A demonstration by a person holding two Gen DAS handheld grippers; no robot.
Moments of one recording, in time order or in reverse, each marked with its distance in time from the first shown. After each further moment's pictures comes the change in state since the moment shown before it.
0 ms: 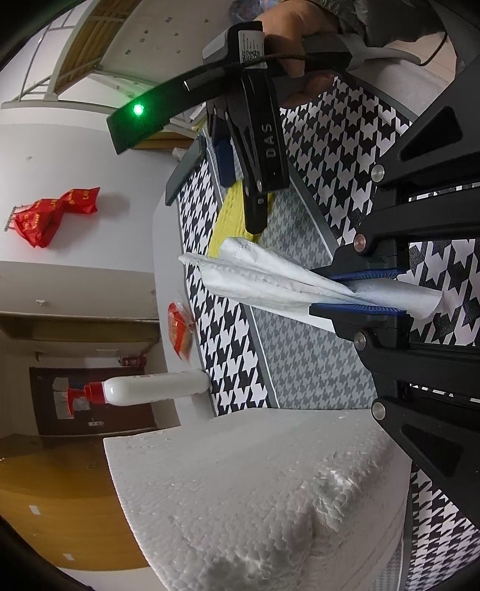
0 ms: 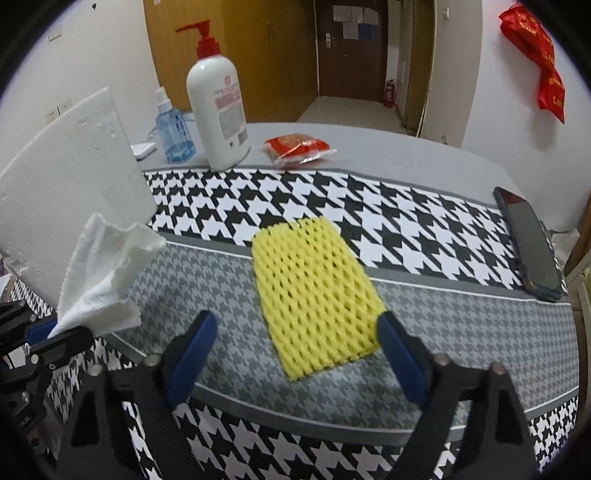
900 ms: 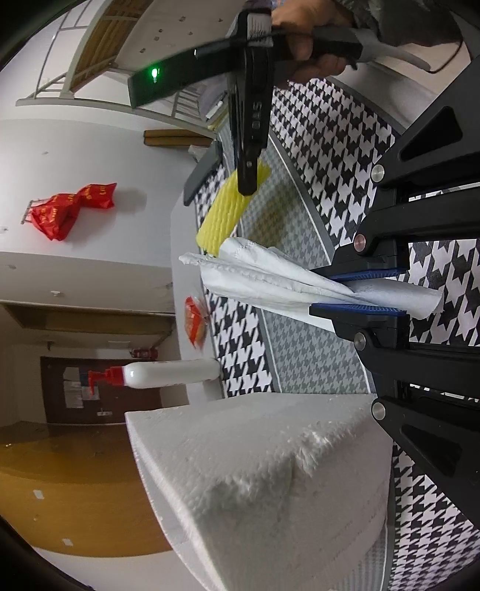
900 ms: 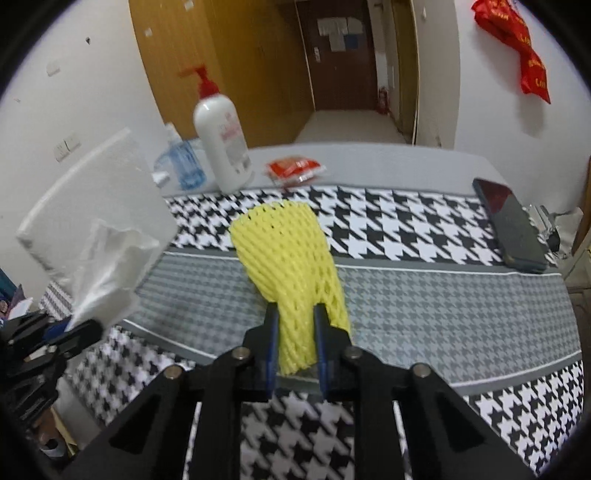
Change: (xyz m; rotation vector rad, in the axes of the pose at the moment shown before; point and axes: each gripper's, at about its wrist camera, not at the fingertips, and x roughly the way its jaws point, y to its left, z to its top) left arm -0.034 -0.002 -0.006 -0.032 -0.069 0.015; right arm -0.065 -0.008 -0.025 0.093 -0.134 0.077
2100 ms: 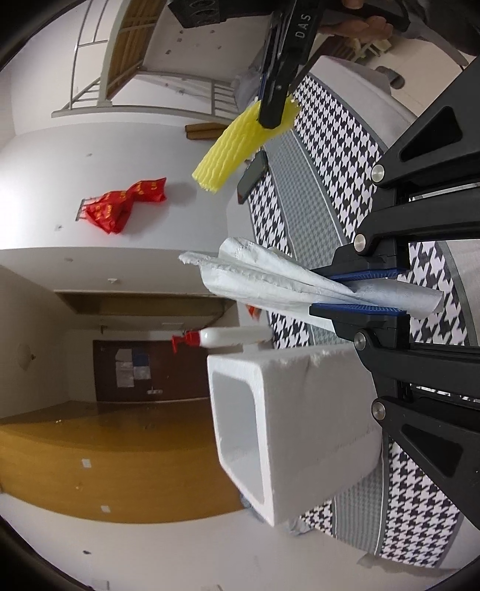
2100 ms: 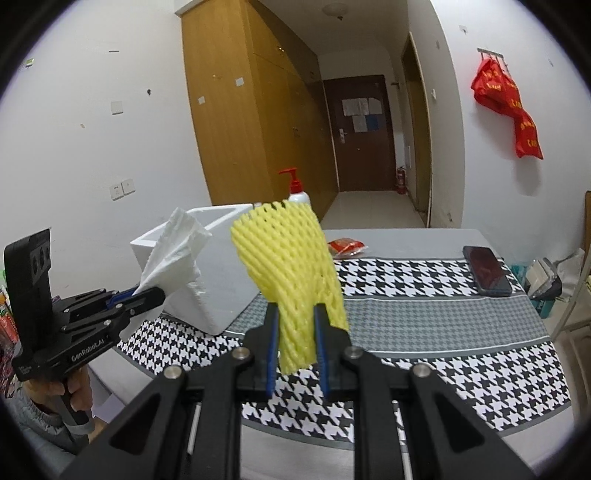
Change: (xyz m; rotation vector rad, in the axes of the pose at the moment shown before) left arm -0.103 -0.002 -0.017 0.007 -0.214 0.086; right arm -0.127 0.073 -0.047 -0.061 -0.306 0.069
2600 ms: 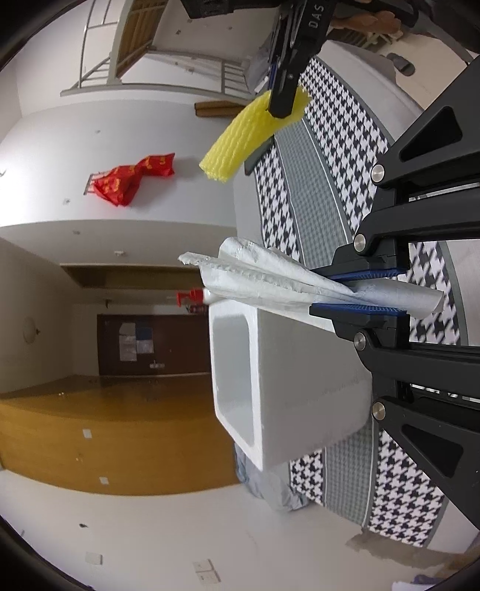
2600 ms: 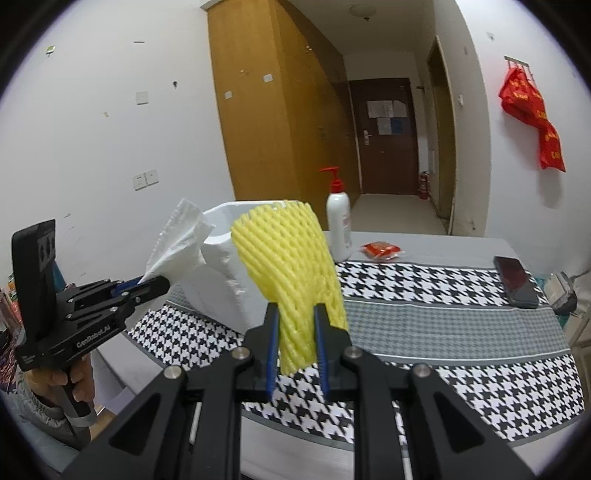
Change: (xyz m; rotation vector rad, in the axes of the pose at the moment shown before) left arm -0.023 0.032 -0.007 -0.037 -0.015 0.096; right arm 0.016 0.037 0.000 -0.060 0.010 0.084
